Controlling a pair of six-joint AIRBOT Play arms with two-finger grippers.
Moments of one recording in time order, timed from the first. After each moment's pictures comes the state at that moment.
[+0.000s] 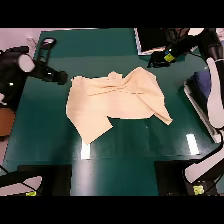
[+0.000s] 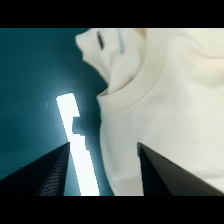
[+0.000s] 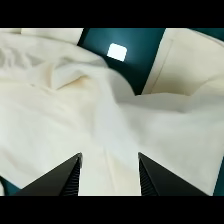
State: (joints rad) left arm -0.15 -1.33 1.36 1.50 -1.03 -1.49; right arm 0.03 -1.76 2.00 -1.14 1.52 1.45
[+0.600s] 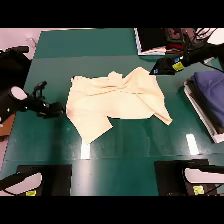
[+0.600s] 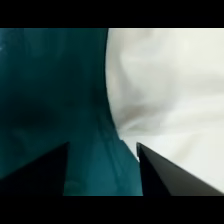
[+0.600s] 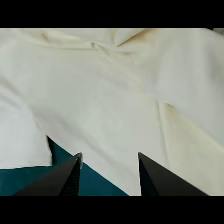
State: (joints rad) left arm 0.07 -1.23 0.82 1.11 -1.02 -1.46; right arm 0.03 -1.40 1.57 -0.99 1.41 1.38
